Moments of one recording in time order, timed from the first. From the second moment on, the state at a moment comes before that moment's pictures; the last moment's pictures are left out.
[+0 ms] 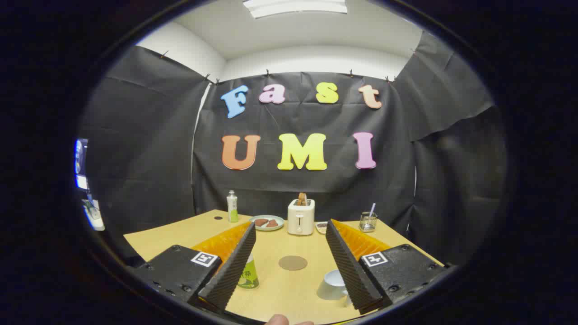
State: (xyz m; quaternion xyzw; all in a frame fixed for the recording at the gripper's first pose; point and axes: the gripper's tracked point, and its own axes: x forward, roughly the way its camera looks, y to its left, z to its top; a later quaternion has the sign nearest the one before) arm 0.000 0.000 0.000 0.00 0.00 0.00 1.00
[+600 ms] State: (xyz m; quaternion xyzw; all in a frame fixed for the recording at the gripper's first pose) arm -0.011 0.018 0.012 0.00 -0.01 0.01 1.00
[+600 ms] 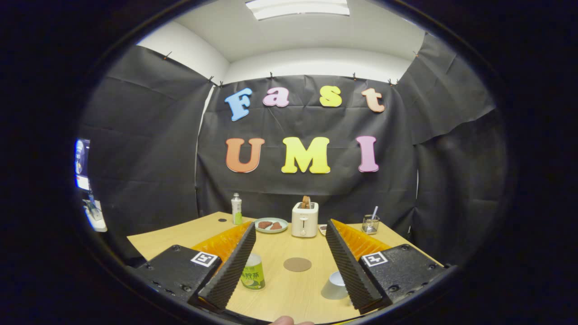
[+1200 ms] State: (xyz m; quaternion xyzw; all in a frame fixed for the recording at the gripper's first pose) arm -0.011 0.032 -0.011 0.00 0.00 0.01 1.00
